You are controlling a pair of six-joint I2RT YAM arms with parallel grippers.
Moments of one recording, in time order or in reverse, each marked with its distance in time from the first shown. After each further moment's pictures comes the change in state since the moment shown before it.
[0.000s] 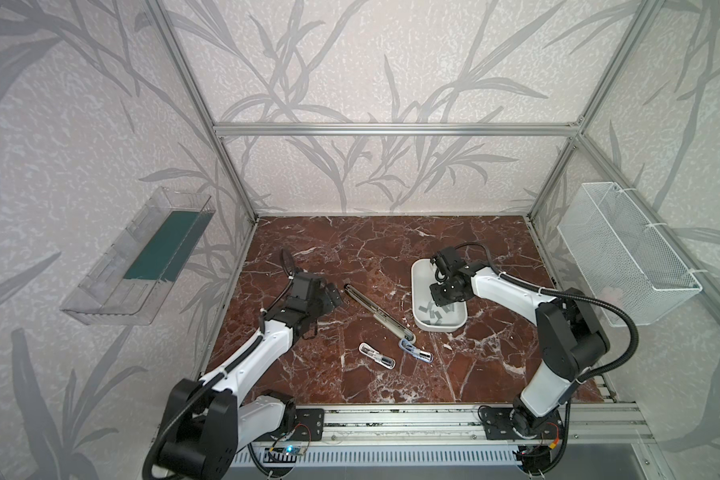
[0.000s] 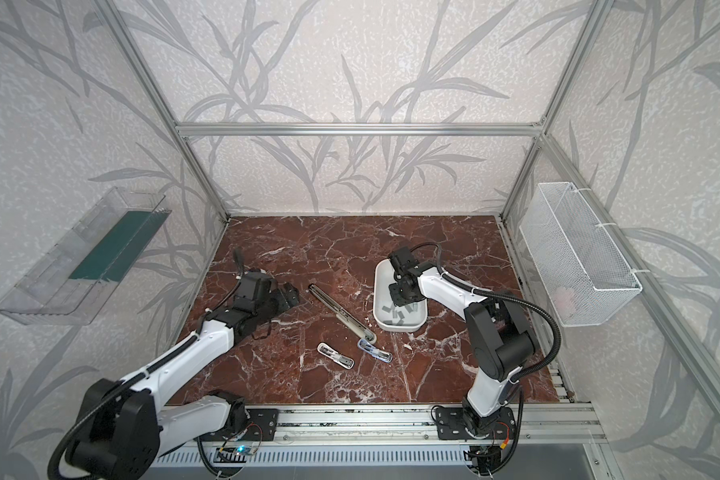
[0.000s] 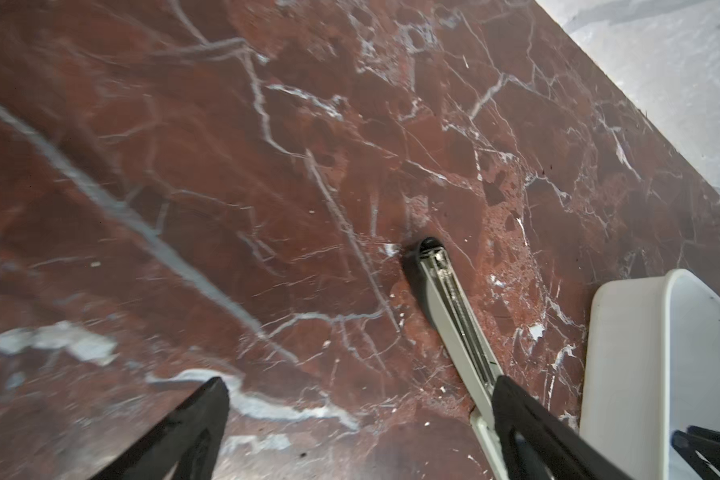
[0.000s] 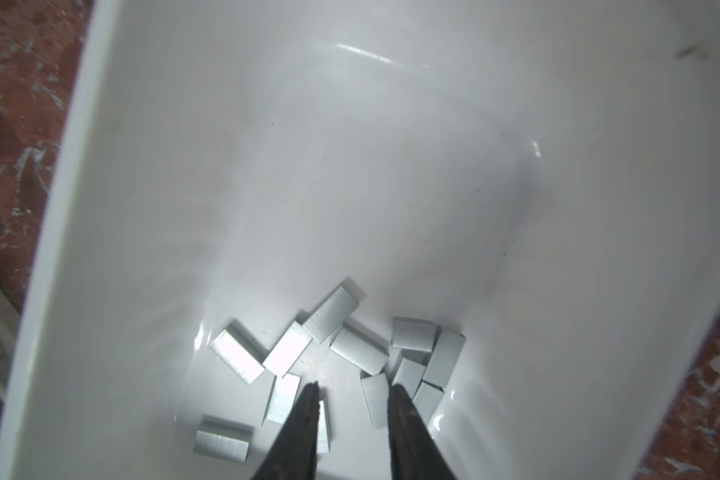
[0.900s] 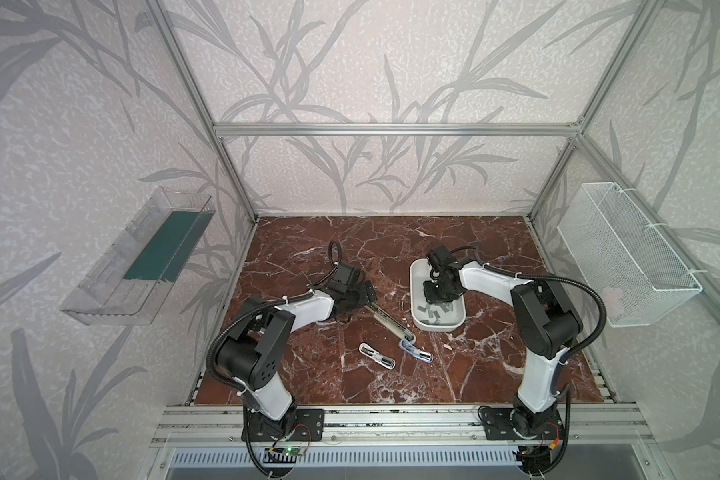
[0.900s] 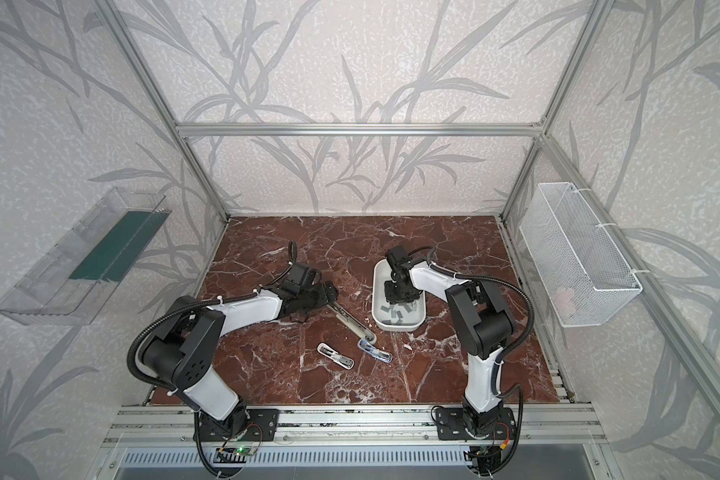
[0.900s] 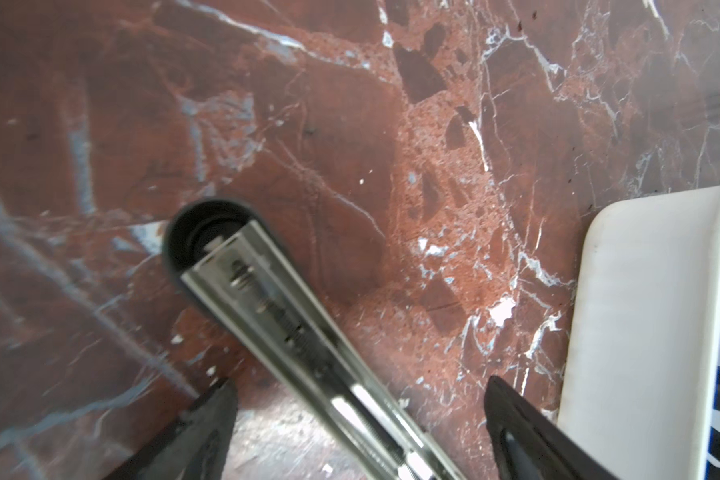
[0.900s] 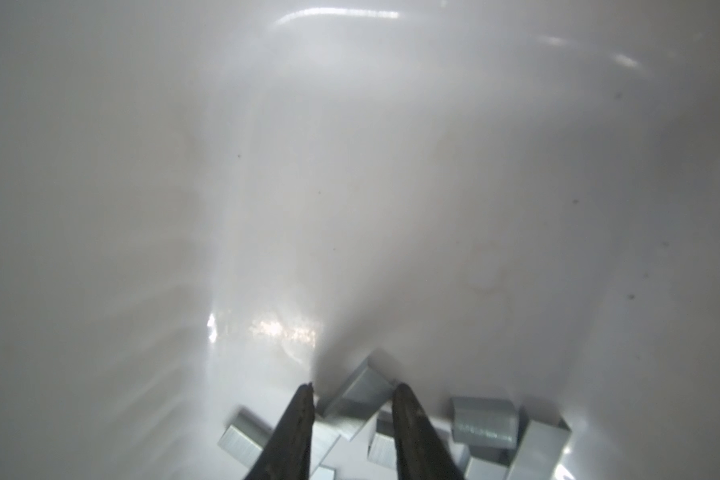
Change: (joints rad) left arm -0.151 0.463 0.208 0.160 0.120 -0.038; right arm -0.021 0.151 0.077 0.024 -0.111 0.166
